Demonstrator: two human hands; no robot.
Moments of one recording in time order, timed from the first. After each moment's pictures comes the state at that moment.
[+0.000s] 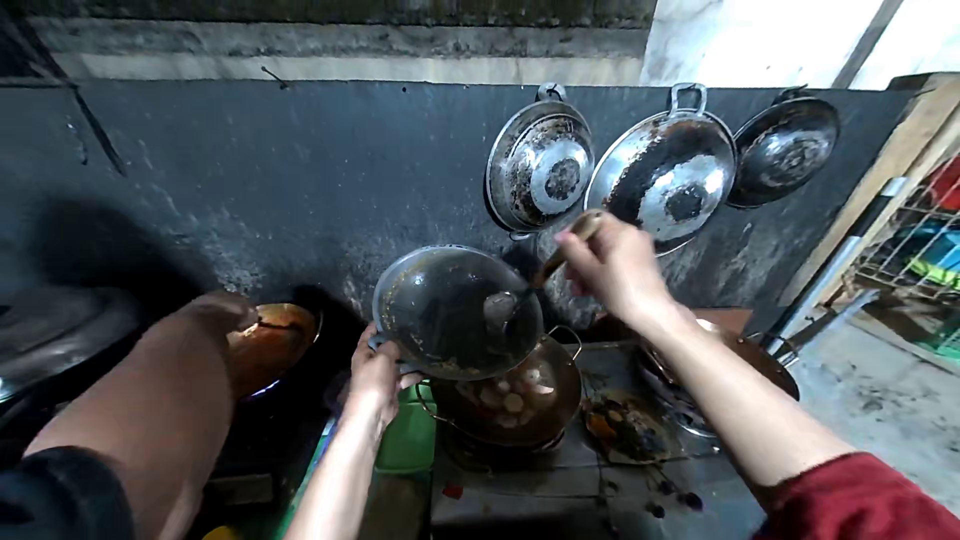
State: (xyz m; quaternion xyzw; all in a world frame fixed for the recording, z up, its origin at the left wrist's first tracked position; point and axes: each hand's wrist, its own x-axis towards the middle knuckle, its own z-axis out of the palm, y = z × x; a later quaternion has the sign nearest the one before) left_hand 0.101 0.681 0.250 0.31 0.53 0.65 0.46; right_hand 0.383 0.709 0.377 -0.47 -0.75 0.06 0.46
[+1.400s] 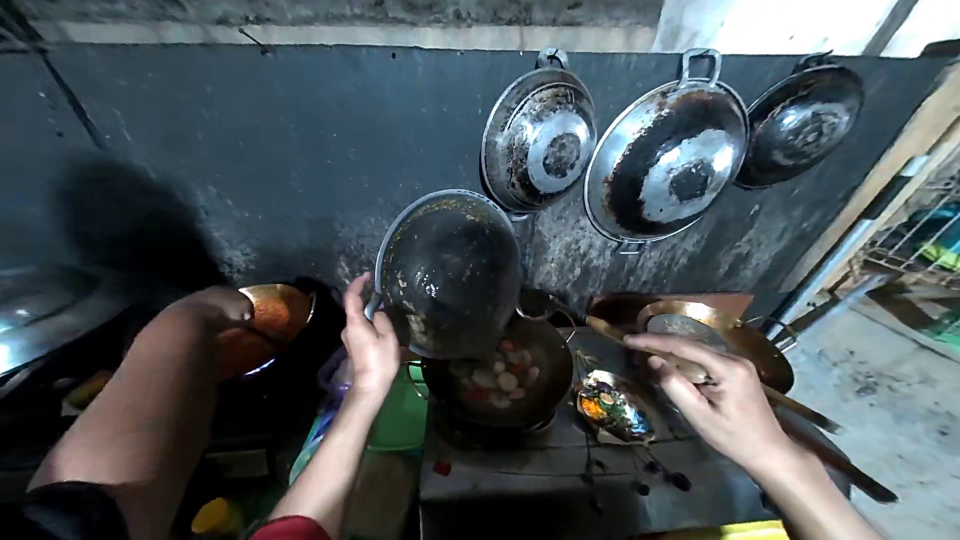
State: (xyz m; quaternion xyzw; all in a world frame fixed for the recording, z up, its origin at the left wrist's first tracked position) left_hand 0.101 0.707 0.224 0.52 0.62 0.58 0.06; right_hand 0.493 0.623 0.254 -0.43 -0.78 -0.01 0.46
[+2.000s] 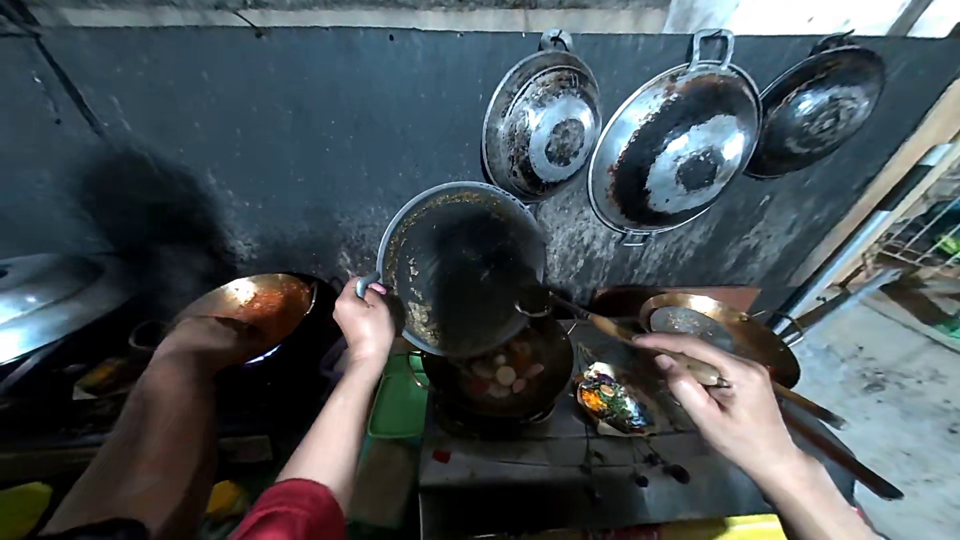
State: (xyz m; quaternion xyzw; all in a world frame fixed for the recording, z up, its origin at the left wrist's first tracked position) left_hand 0.101 0.724 0.243 0.46 0.67 0.58 0.05; right_hand 0.496 0.616 0.247 -0.43 -0.77 -0.01 0.48
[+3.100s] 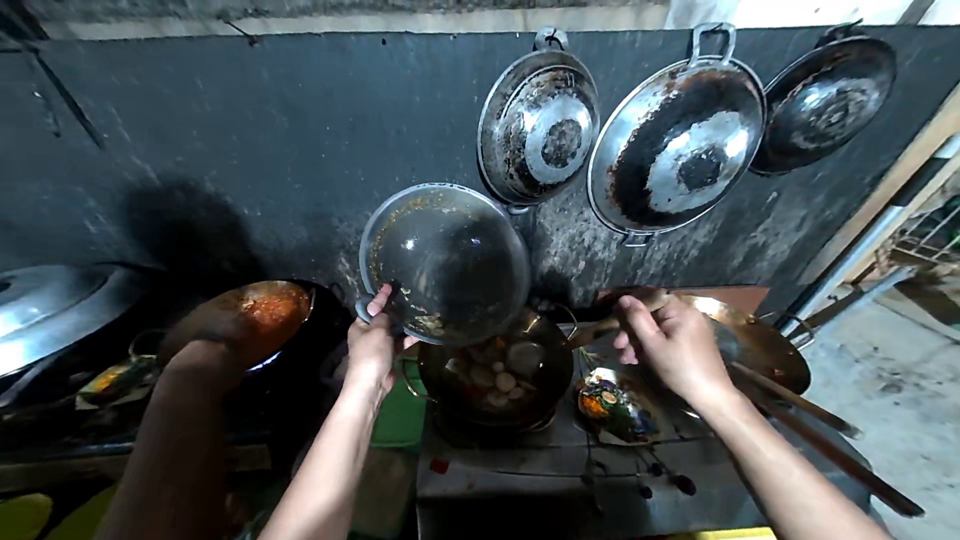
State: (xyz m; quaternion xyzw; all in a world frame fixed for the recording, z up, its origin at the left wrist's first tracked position) left_hand 0.124 0.700 0.243 0.30 0.52 0.67 0.43; right_hand 0.467 0.671 0.268 -0.55 -0.65 0.17 0.49
